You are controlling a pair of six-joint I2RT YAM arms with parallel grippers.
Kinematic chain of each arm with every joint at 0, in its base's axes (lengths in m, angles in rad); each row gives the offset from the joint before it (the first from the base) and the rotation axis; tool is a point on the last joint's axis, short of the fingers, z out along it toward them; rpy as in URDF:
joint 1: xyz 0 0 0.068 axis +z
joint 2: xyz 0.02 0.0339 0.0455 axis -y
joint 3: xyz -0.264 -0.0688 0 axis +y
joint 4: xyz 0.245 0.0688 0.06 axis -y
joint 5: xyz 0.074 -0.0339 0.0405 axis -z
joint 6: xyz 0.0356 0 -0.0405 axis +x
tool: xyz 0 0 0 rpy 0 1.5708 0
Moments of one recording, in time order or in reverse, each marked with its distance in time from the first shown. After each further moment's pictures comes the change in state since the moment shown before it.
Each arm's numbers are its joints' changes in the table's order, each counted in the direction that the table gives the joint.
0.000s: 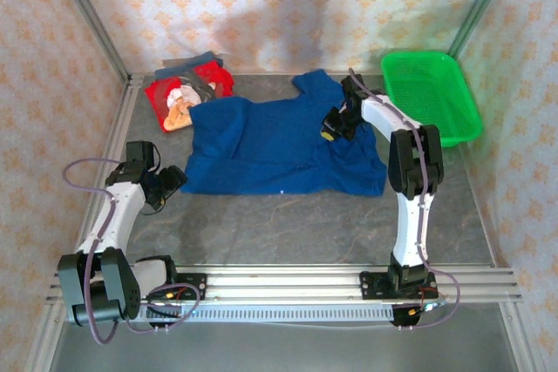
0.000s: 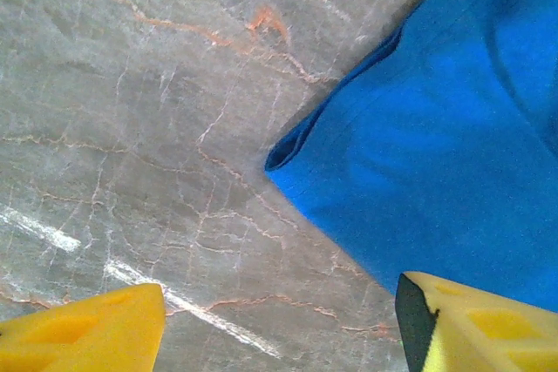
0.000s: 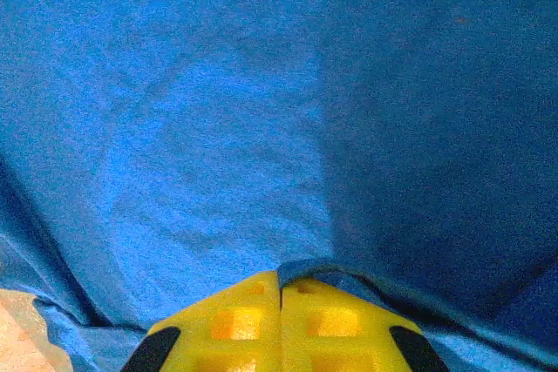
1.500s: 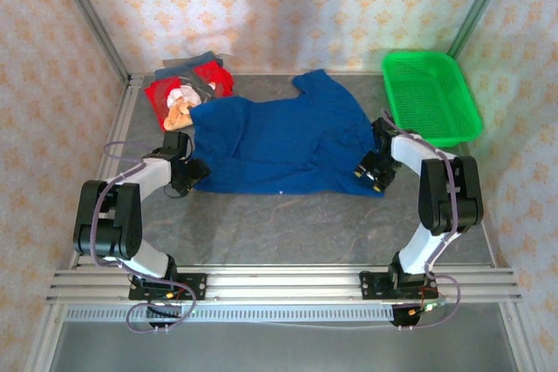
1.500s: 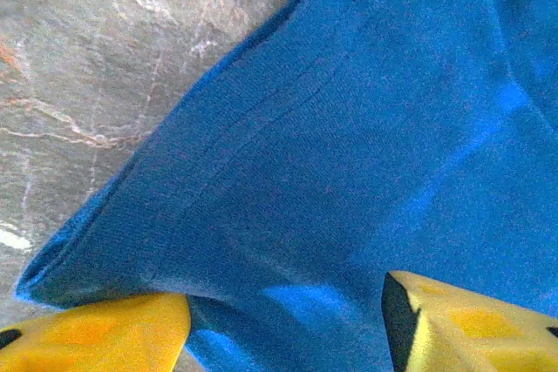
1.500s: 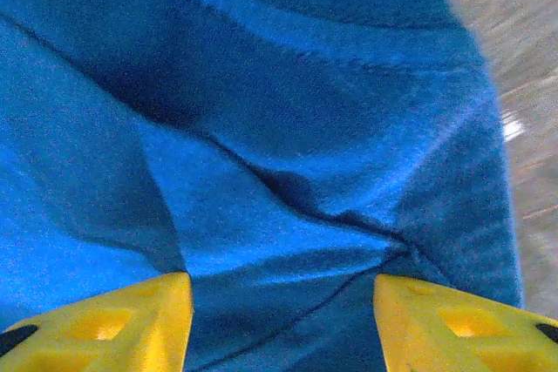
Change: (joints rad) left arm -0.198 -0.408 -0.061 0.317 -0.047 -0.116; right arm -0.144 0.417 0.674 0.053 0.340 0.033
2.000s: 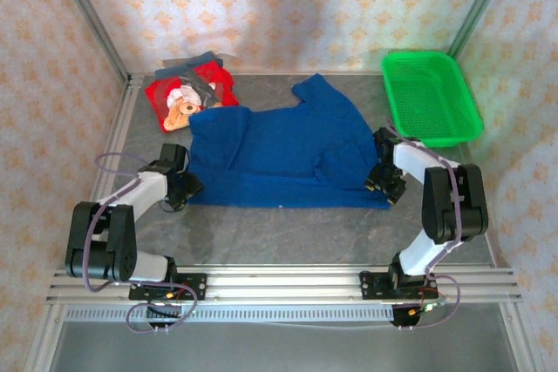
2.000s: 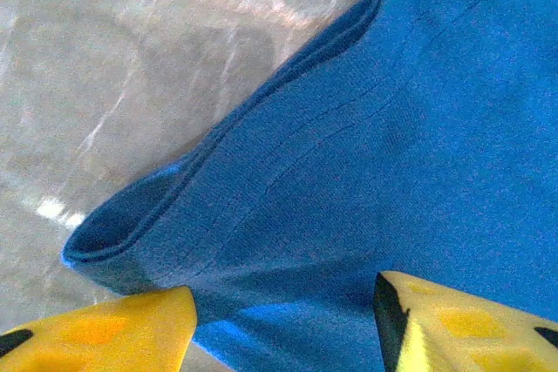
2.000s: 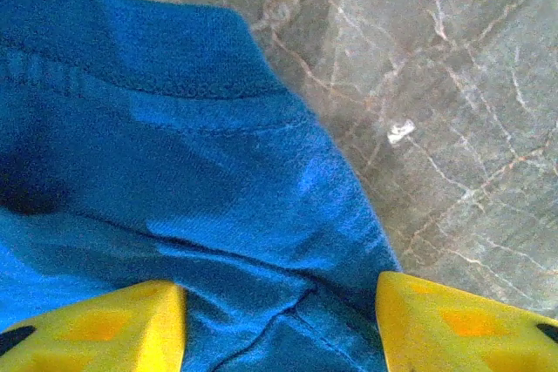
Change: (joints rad) left arm -0.005 0.158 0.124 -0.111 -0.089 -0.003; right arm -0.002 0.075 0.096 -0.086 0.163 0.003
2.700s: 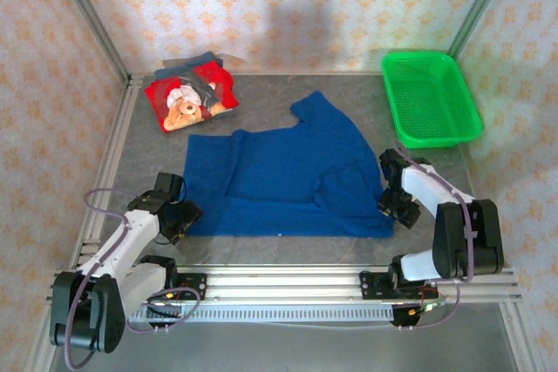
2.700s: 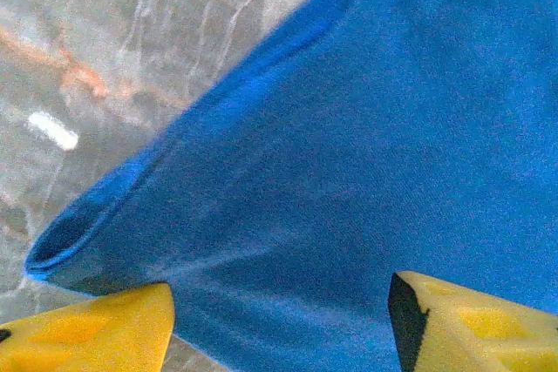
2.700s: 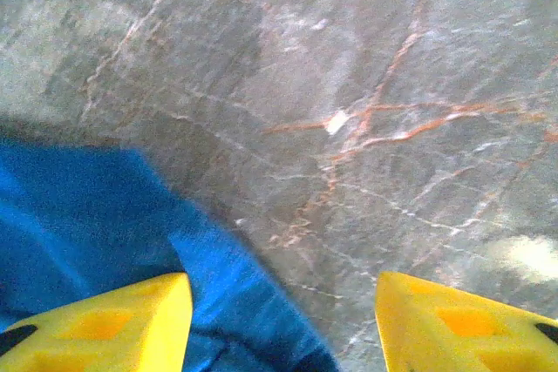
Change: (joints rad) left arm -0.058 0.412 0.209 -0.251 0.063 -0.190; right arm 0.000 0.262 0.208 -0.142 0.126 0.060
